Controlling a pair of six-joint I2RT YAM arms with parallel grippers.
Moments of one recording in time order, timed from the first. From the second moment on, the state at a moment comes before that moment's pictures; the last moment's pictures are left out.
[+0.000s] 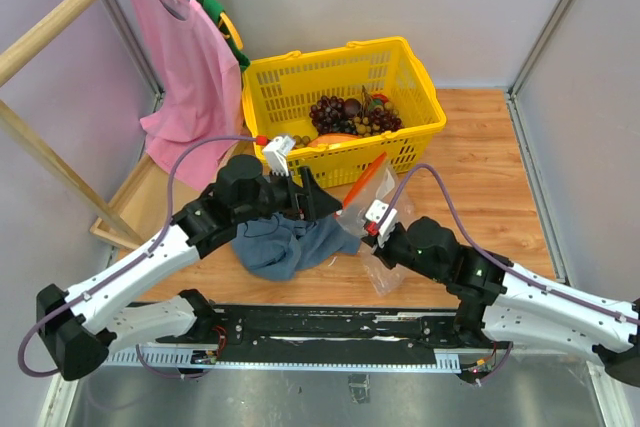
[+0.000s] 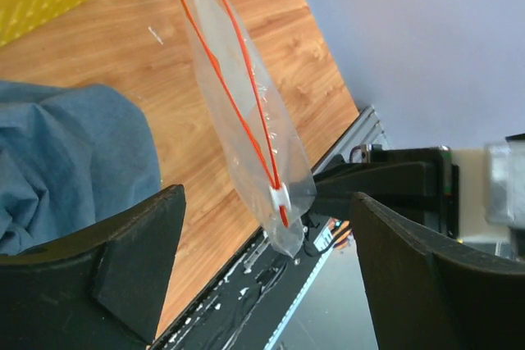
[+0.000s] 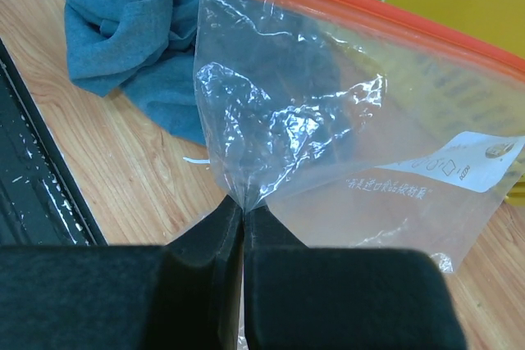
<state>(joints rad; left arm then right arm) -0.76 0.98 0.88 -0.18 0.24 -0.71 1.11 0.72 0.60 -0.27 0.18 -0.12</state>
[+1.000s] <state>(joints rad) -1.00 1.11 0.91 -0.18 -0.03 -0.43 1.17 0.76 0.81 -0.44 0.34 0.09</state>
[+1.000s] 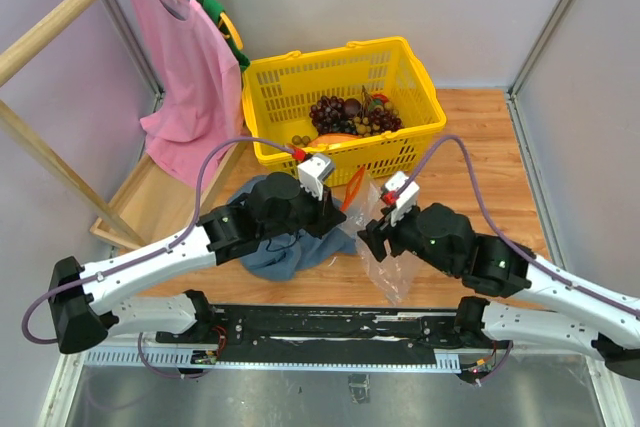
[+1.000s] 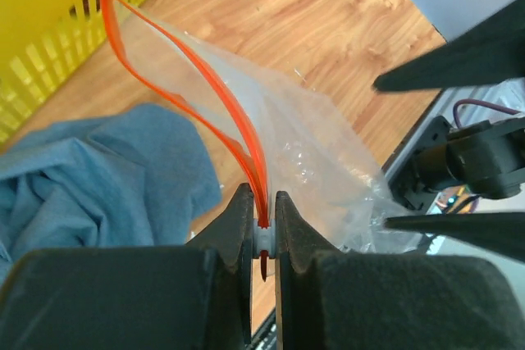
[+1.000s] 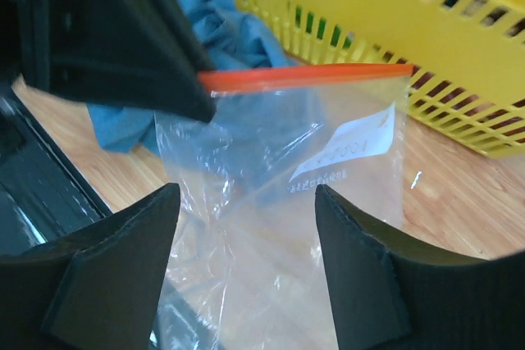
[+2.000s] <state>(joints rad) -1.15 1.16 1.07 -0.24 -0.16 -0.04 0.66 1.19 1.42 -0.96 0.08 0.51</state>
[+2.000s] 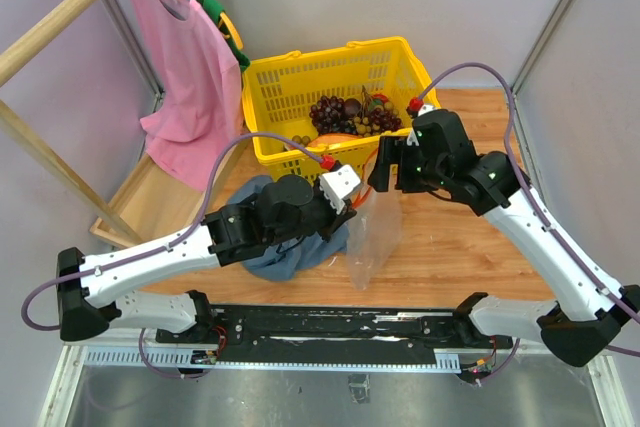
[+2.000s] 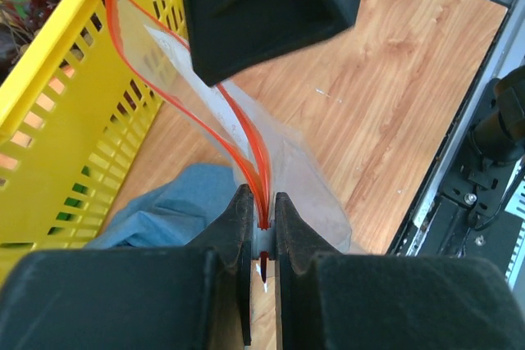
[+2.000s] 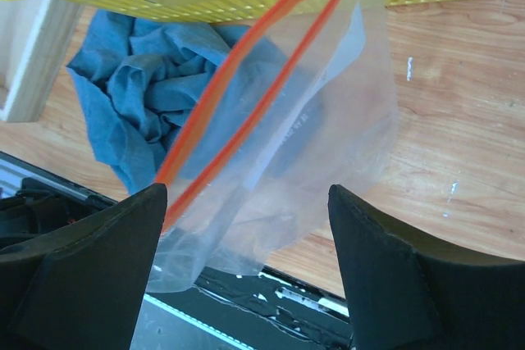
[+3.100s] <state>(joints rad) -1.25 1.16 1.02 -0.24 -0.20 -0.02 0.63 1.22 1.26 -0.93 0.03 0.51</state>
